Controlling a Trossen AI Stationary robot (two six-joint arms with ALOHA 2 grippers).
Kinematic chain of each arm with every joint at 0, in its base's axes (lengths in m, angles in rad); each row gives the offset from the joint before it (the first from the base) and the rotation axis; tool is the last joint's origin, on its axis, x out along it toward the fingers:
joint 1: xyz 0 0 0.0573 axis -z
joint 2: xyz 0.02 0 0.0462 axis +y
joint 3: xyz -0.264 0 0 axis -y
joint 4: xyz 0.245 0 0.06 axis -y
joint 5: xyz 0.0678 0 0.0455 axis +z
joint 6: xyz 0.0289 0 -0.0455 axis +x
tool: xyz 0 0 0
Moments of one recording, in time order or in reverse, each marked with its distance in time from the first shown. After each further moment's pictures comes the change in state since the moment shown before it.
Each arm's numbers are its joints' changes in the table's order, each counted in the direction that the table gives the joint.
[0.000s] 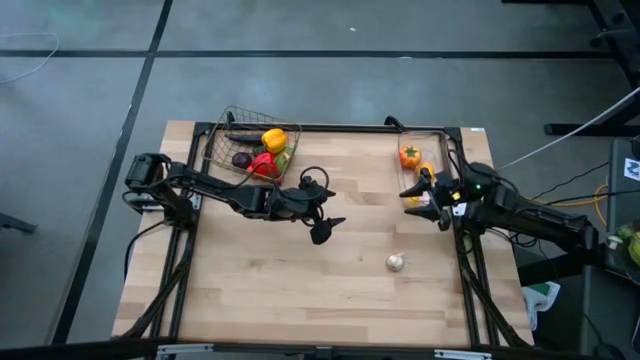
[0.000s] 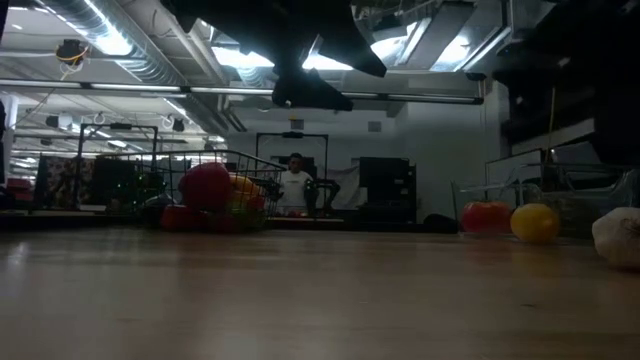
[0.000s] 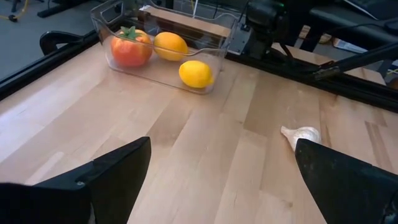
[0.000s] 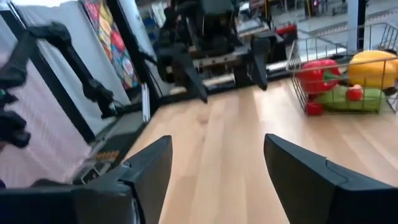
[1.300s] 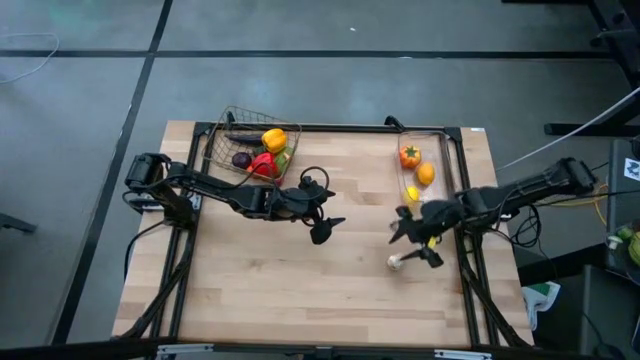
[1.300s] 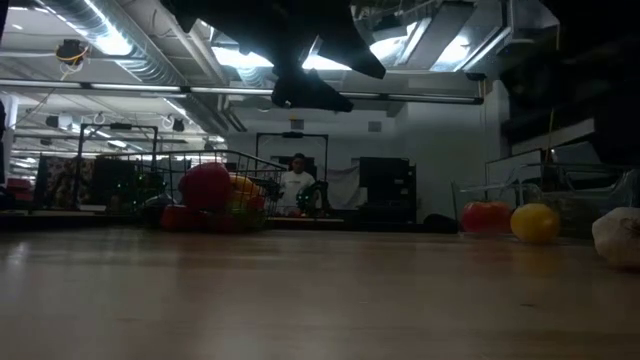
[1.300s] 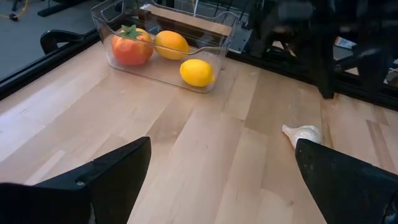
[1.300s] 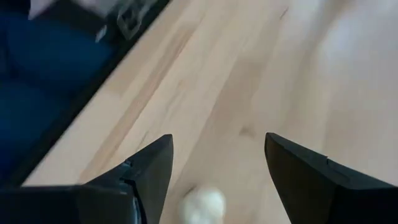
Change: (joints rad) left arm -0.001 0.000 0.000 -0.008 0.000 0.000; right arm -0.652 0.564 0.306 -0.331 -0.352 -0.268
